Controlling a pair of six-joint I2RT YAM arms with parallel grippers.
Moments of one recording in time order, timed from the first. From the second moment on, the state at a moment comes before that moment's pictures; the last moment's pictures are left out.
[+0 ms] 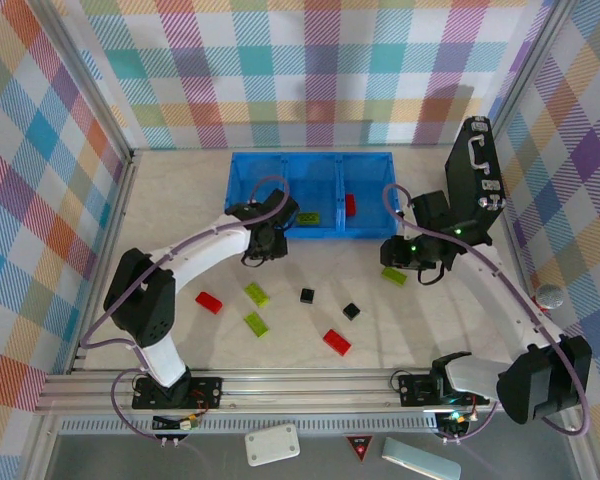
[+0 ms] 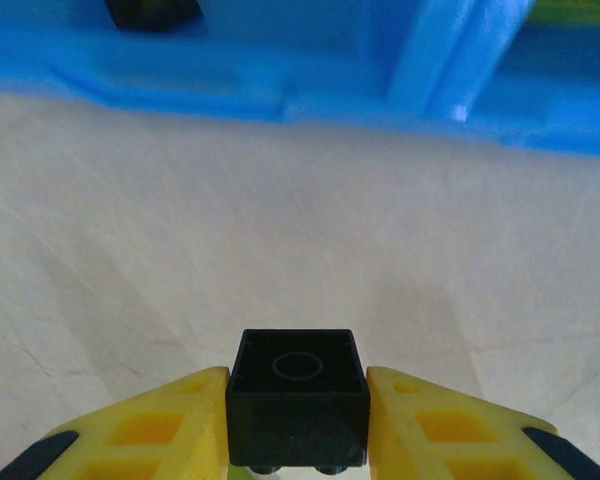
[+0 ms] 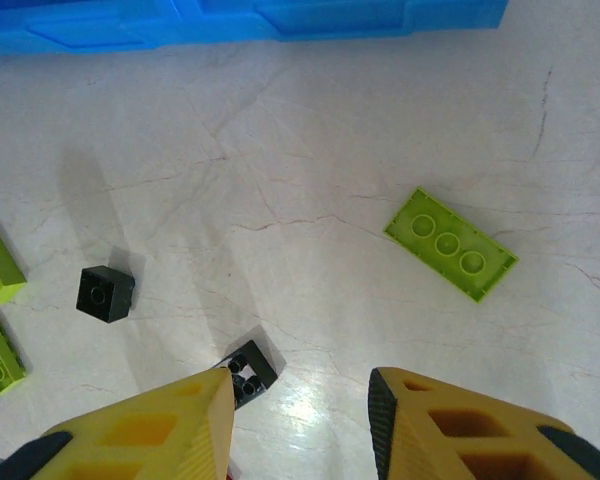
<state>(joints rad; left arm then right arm) -0.63 1.73 1.36 -0.87 -0.24 -0.69 0.30 1.19 1.06 -0.97 -0.19 0.30</state>
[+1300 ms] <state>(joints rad) -0.35 2.29 2.02 -0.88 -0.12 -0.34 0.30 1.10 1.06 -1.10 -0.11 0.31</state>
